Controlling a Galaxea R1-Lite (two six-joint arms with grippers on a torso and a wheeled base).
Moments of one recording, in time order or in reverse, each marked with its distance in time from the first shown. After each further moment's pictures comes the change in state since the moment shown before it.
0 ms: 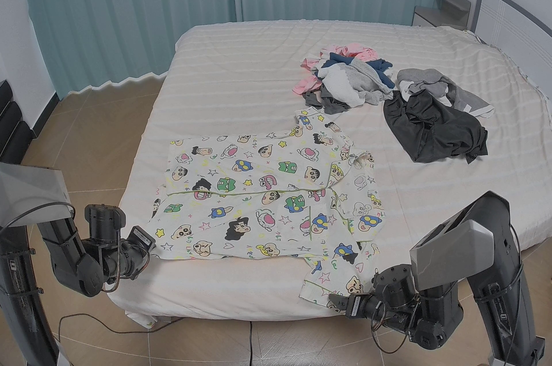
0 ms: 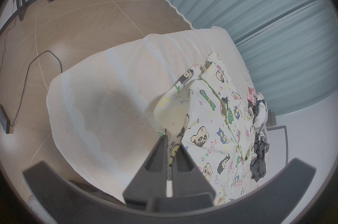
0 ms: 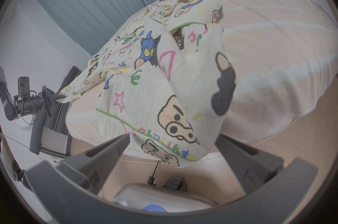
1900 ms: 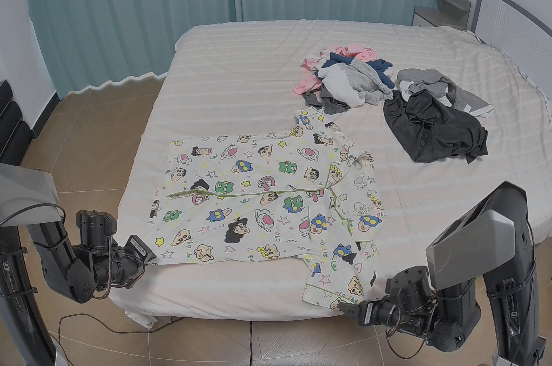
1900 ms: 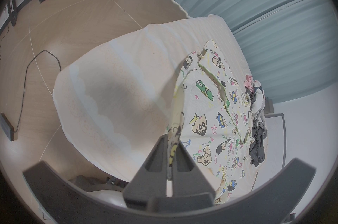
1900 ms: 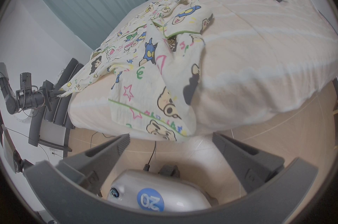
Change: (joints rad) left arm 0.027 -0.047 0.090 -0.001 -0.121 0.070; right arm 0.000 -0.095 0.148 0.002 0.011 -0.041
